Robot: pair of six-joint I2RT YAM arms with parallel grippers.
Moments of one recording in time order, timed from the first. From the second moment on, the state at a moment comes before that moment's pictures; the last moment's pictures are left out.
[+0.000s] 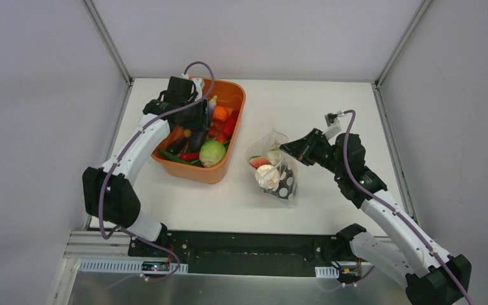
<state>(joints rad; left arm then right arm) -0.31 1.56 1.41 -0.70 0.07 -0.22 0.50 0.85 0.71 -0.09 -0.29 0.95</state>
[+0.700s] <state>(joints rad) -0.31 1.48 1.31 -0.74 -0.07 -0.24 0.50 0.85 0.71 -0.09 -0.30 0.95</state>
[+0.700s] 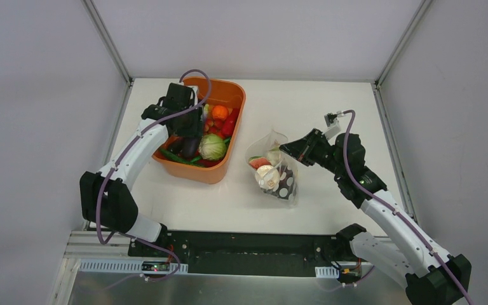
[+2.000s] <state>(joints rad) -0.81 1.12 0.75 0.37 -0.09 -0.93 0.50 0.86 0.69 -0.05 -0.35 0.98</state>
